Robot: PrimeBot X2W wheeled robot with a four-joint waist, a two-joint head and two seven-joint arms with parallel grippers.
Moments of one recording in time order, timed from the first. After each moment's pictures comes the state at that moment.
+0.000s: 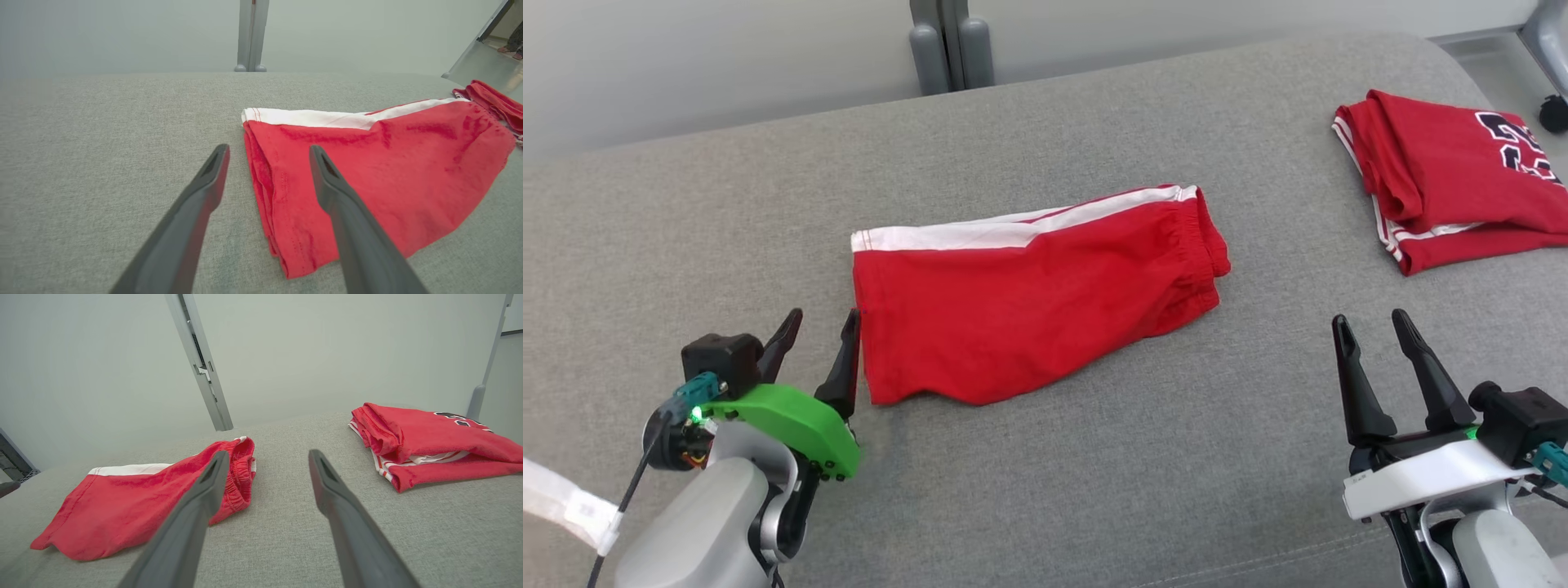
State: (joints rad) left arm -0.51 0.42 -0.76 0.52 -0.92 0.09 -0.26; right arm -0.06 -0.19 0.08 0.11 0.38 0.13 -0.26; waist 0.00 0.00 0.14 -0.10
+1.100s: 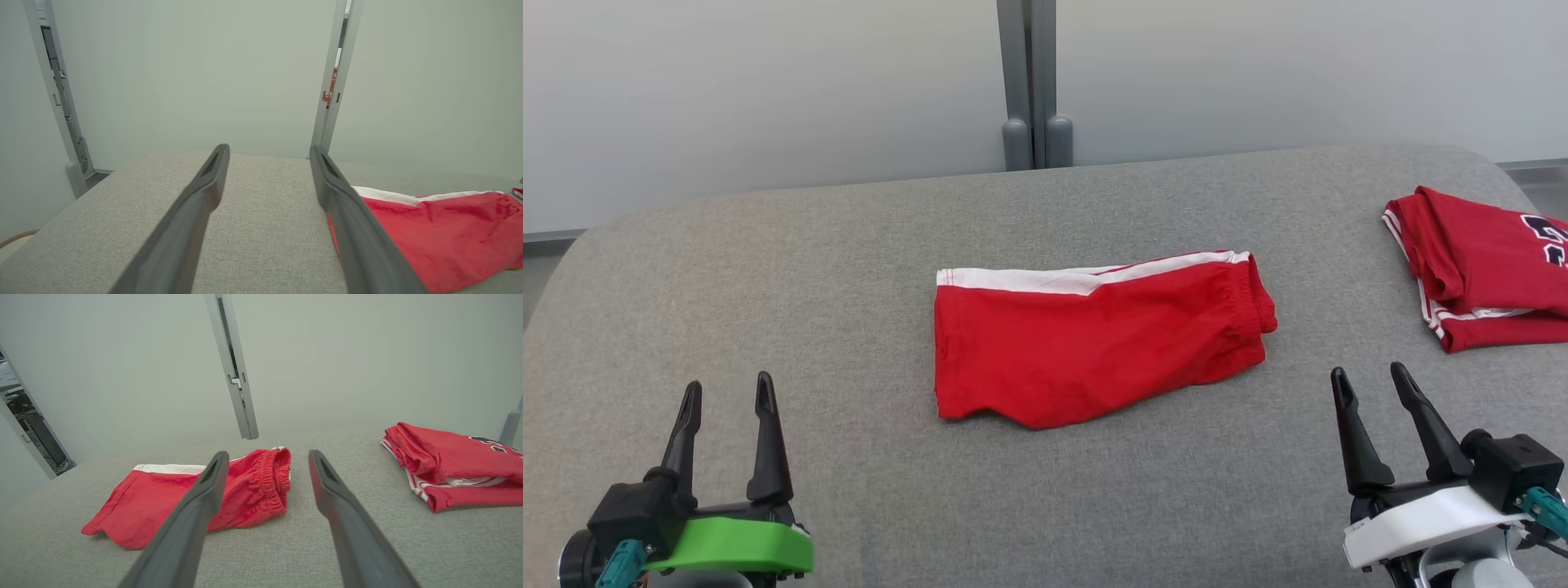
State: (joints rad) left arm 0.00 0.18 -0.07 0.10 -0.35 0.02 -0.26; right arm 0.03 -0.17 0.05 0.10 0.33 0.13 -0.25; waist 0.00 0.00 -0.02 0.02
